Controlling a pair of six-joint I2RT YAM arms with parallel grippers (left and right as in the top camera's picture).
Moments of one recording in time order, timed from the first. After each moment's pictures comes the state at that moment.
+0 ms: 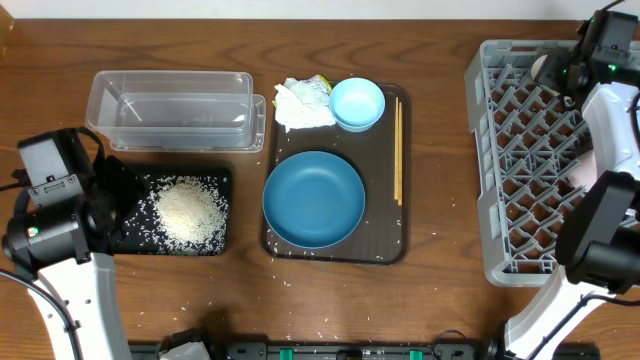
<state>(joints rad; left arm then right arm) 0.36 1.12 1.25 -1.17 -0.15 -0.56 -0.26 2.04 1.69 -0.52 0.02 0.22</state>
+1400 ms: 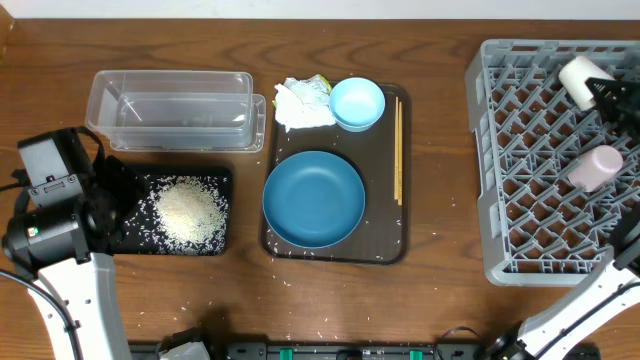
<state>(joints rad) 0.36 1.12 1.25 -1.17 -0.15 -0.56 -0.70 2.27 1.70 -0.28 -1.31 0.47</state>
